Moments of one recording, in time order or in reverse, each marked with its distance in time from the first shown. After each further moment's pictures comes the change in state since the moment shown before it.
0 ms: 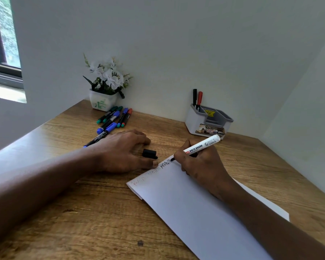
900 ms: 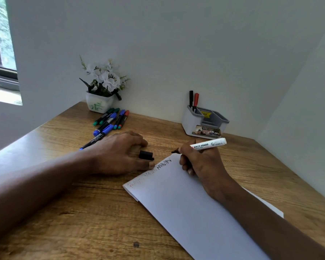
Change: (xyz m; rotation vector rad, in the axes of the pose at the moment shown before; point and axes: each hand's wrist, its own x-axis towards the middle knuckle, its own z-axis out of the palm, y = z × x) left_hand -0.003 0.000 -0.001 -0.023 0.039 0.033; right_hand 0.001 -0.005 -0.004 0.251 0.102 0.229
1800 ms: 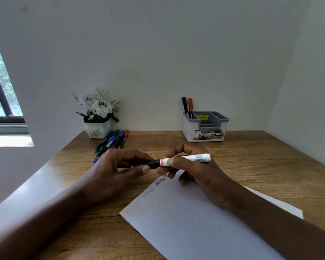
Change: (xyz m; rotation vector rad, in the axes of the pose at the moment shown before) left_hand -0.010 0.006 0.000 -0.392 0.195 0.256; right_hand 0.000 -0.005 -0.012 0.196 -0.422 -0.114
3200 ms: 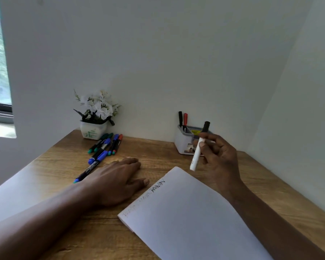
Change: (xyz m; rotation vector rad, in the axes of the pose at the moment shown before) left_hand 0.009 -0.006 0.004 0.584 -0.294 -0.243; right_hand 0.013 -0.013 -0.038 -0.129 0.598 -0.279
